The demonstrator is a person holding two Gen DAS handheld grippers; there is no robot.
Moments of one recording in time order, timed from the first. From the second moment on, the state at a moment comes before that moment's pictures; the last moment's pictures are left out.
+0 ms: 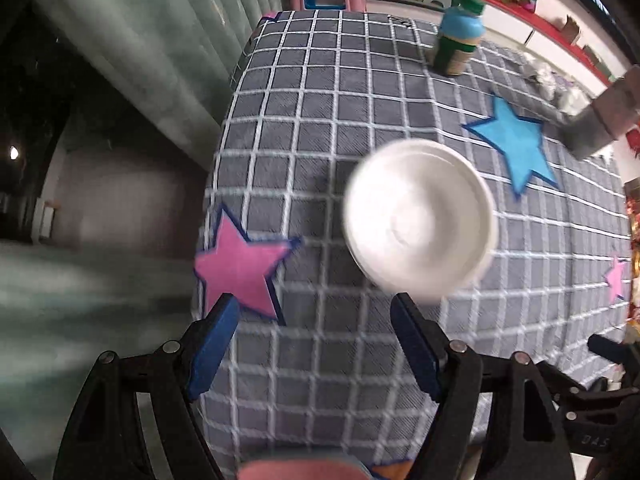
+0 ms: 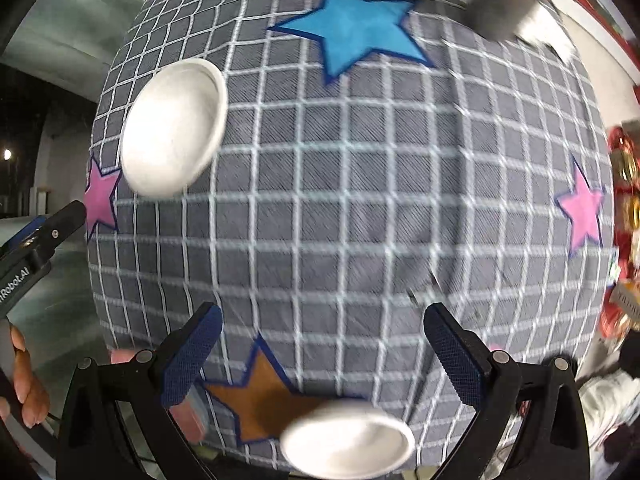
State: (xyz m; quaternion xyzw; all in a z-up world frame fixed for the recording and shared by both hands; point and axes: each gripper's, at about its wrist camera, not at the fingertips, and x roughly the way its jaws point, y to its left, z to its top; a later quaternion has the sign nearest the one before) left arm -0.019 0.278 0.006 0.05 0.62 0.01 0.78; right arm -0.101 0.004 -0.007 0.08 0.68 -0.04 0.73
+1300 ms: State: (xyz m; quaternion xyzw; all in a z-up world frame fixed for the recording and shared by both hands) left arm 0.033 0.195 -0.080 0.12 0.67 -0.13 0.73; right arm -0.008 0.062 -0.091 0.15 0.68 -0.01 0.72
